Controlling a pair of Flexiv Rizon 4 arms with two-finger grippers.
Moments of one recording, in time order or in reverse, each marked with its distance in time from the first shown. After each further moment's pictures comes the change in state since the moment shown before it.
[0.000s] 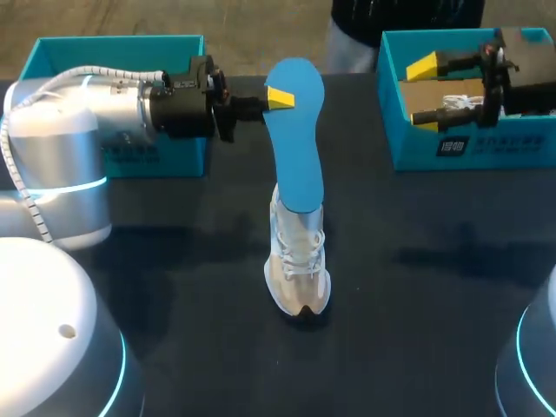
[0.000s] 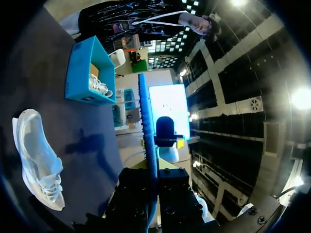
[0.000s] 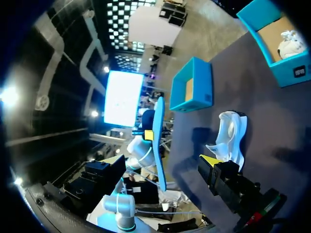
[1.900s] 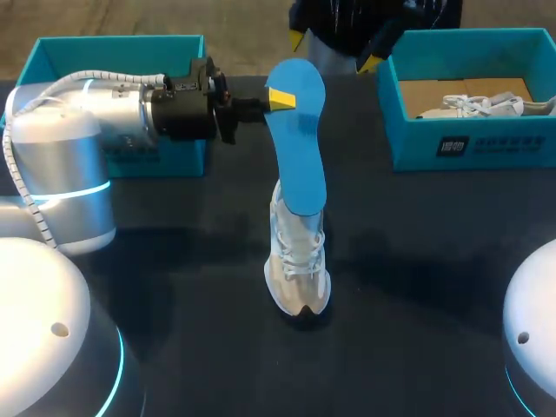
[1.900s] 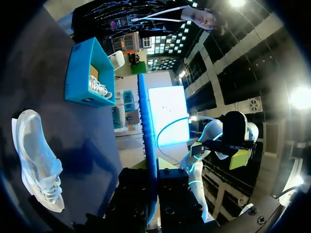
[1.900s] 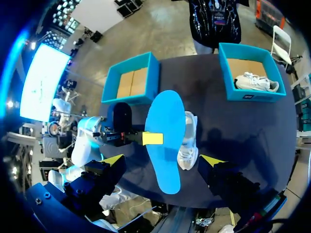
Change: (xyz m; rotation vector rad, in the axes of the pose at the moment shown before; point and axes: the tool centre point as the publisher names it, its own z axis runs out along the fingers) left arm -0.002 0.000 0.002 0.014 0.003 0.005; right arm 0.096 -0.004 0.091 0.054 -0.901 -0.039
